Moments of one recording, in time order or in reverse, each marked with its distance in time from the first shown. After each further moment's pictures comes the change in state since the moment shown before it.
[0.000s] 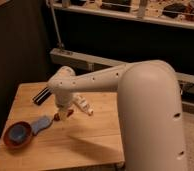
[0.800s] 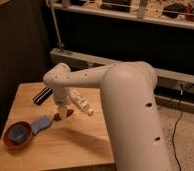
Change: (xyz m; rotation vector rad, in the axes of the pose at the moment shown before) arm -0.007 -0.012 0.018 -0.076 0.079 -0.081
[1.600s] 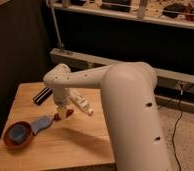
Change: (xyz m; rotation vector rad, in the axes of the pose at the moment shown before) arm -0.008 -0.002 0.002 0.023 -0.043 -0.045
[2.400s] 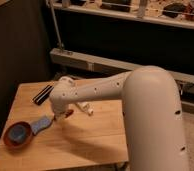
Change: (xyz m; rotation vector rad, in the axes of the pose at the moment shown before) arm -0.032 0.028 0.012 0.205 -0.218 -0.624
